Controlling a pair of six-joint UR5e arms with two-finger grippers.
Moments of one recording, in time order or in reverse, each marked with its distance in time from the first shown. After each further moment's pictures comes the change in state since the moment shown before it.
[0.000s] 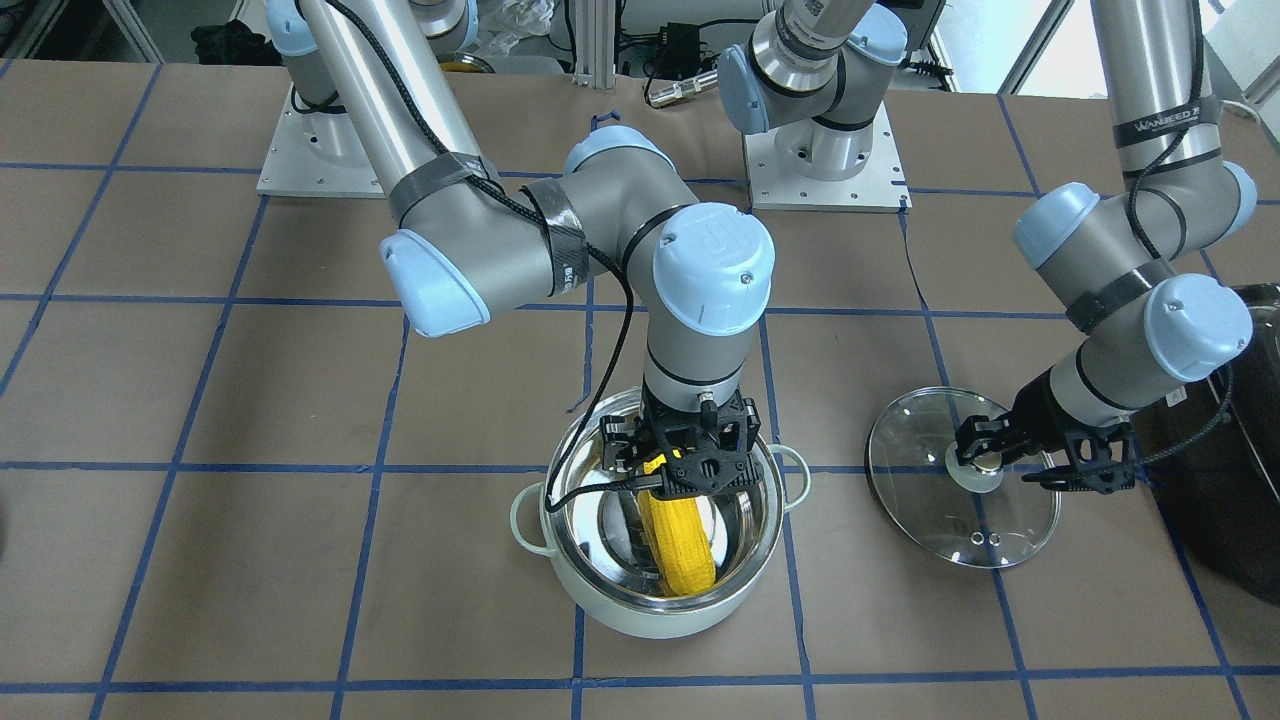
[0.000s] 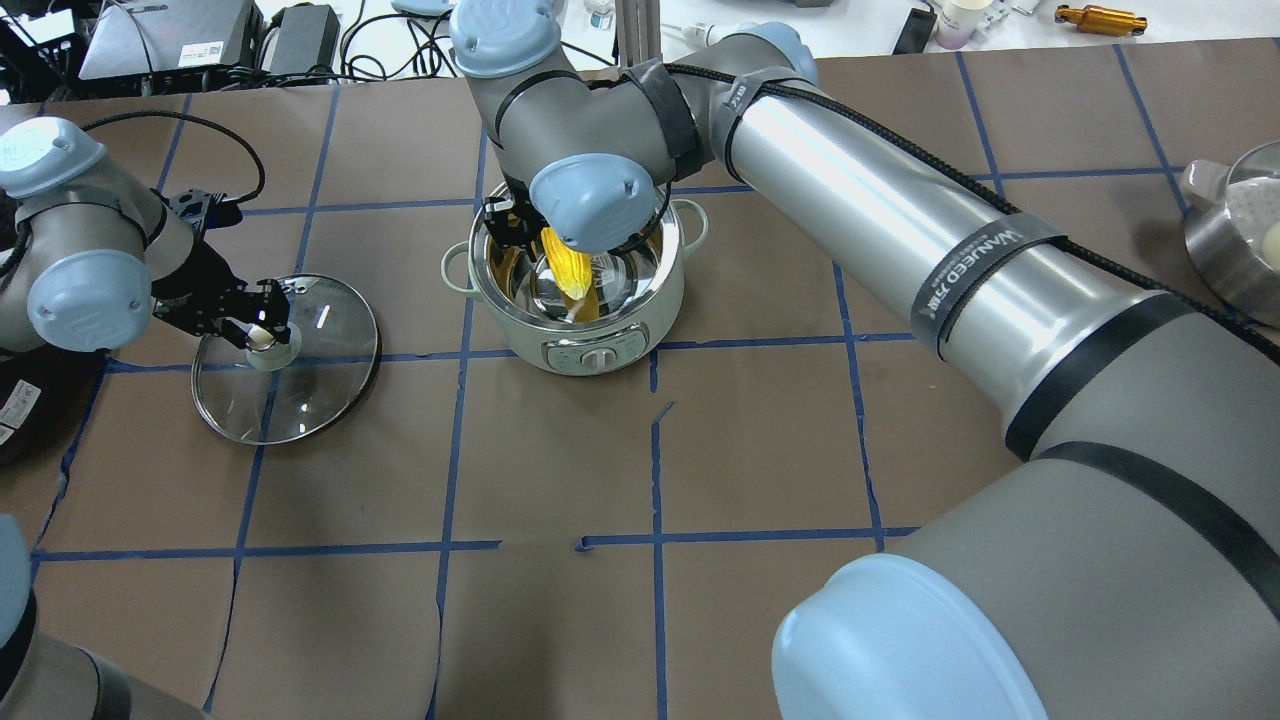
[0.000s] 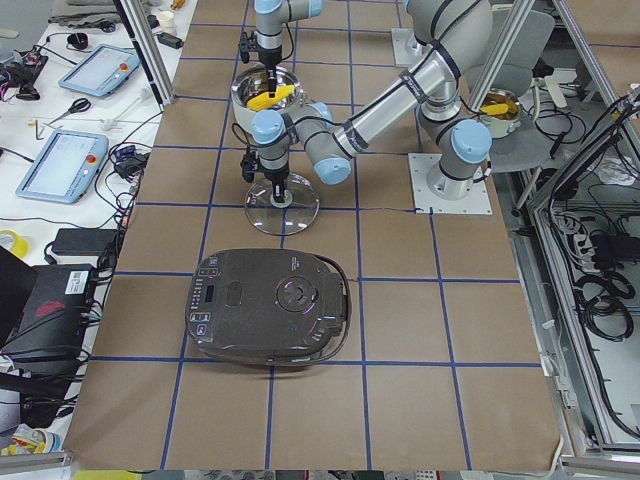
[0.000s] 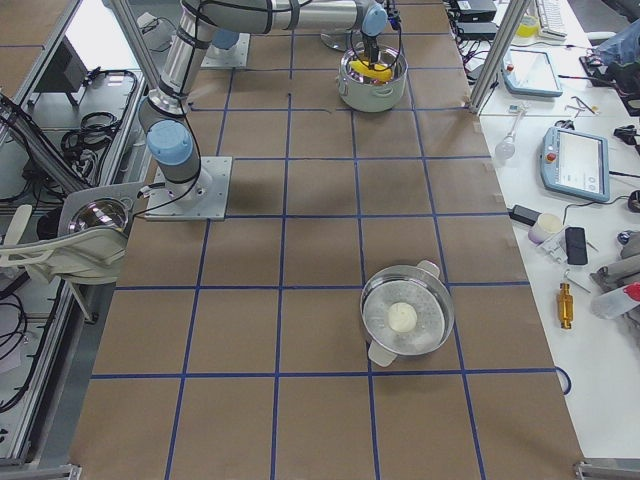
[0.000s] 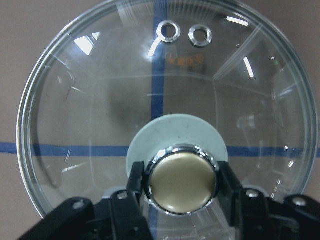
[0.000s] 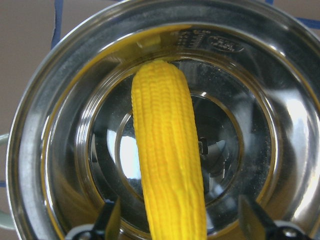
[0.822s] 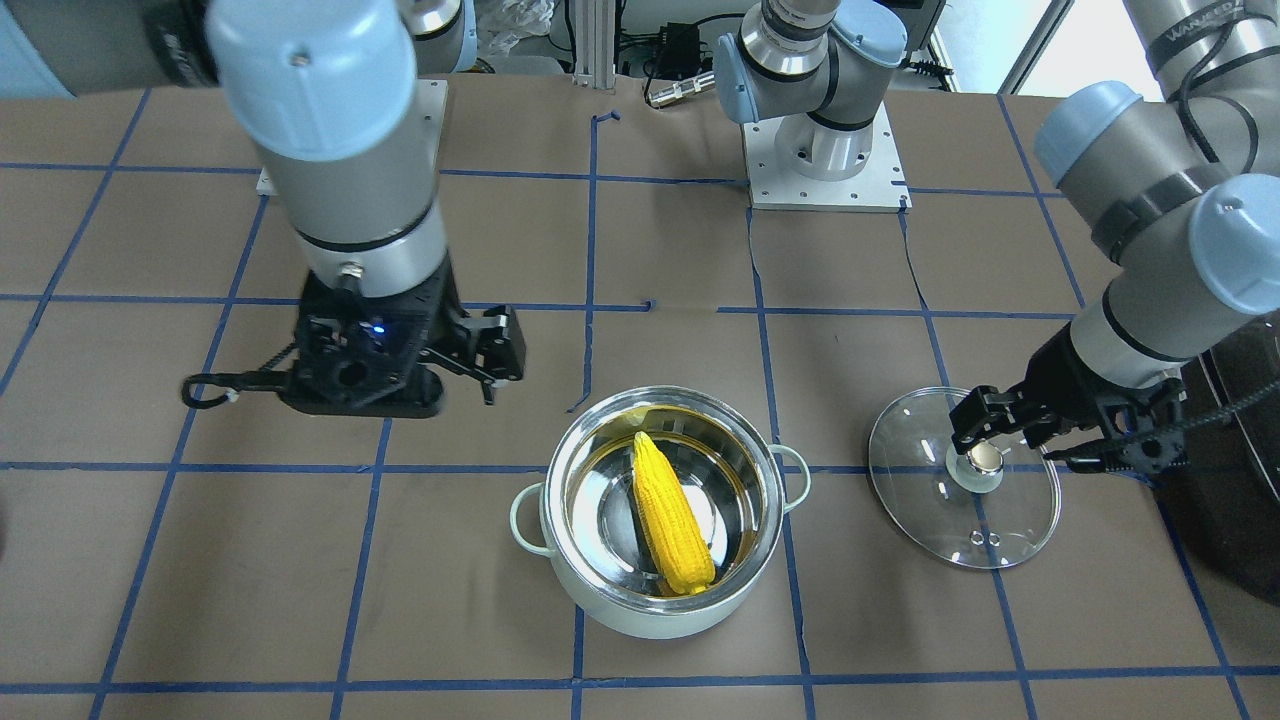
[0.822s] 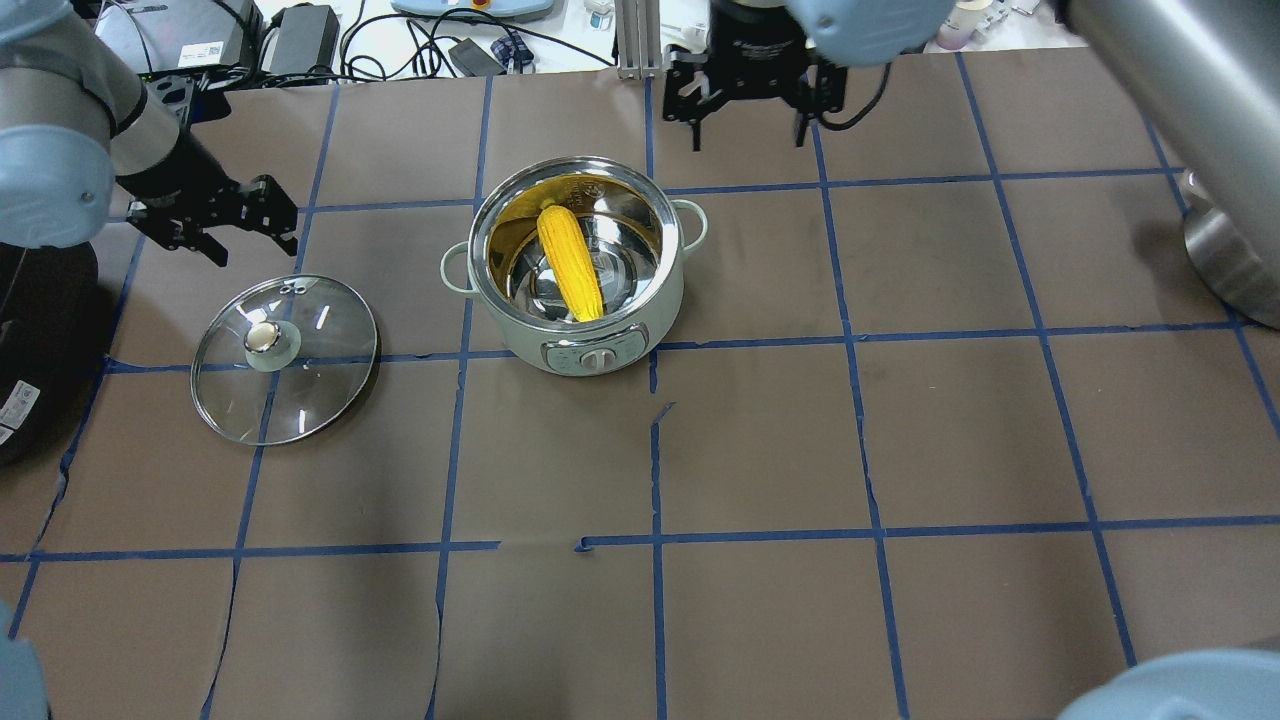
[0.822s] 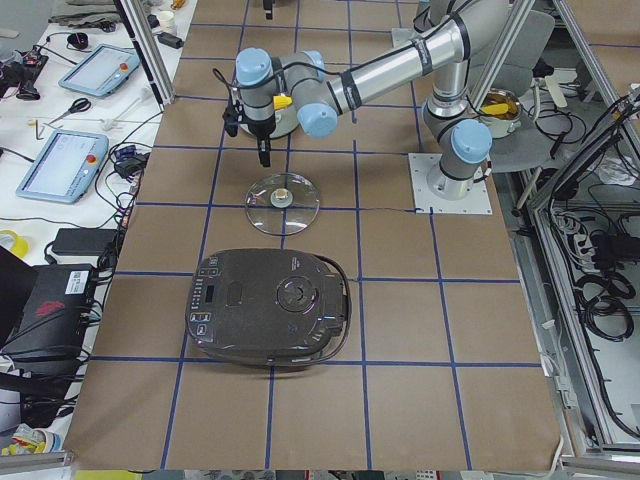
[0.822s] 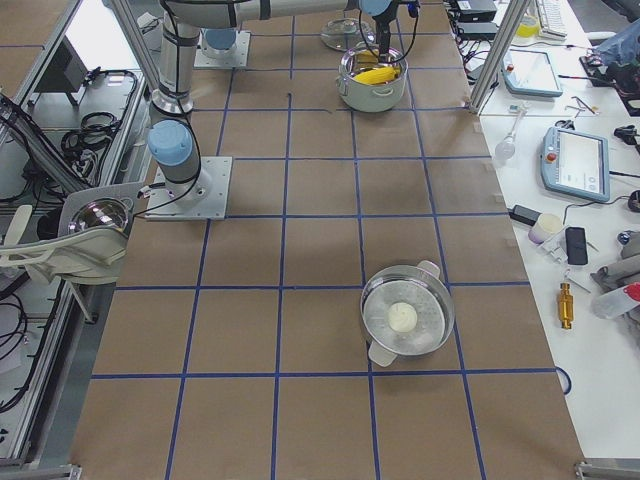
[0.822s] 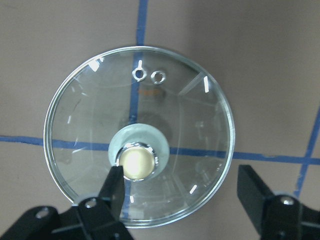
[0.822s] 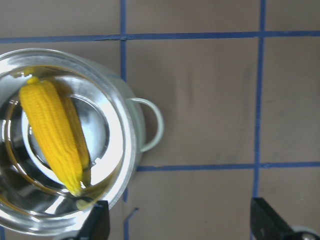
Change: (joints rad) left arm -0.167 0.115 0.236 -0.284 0.002 -0.205; right arm -0.306 -0.301 0.020 0.350 0.018 -0.155
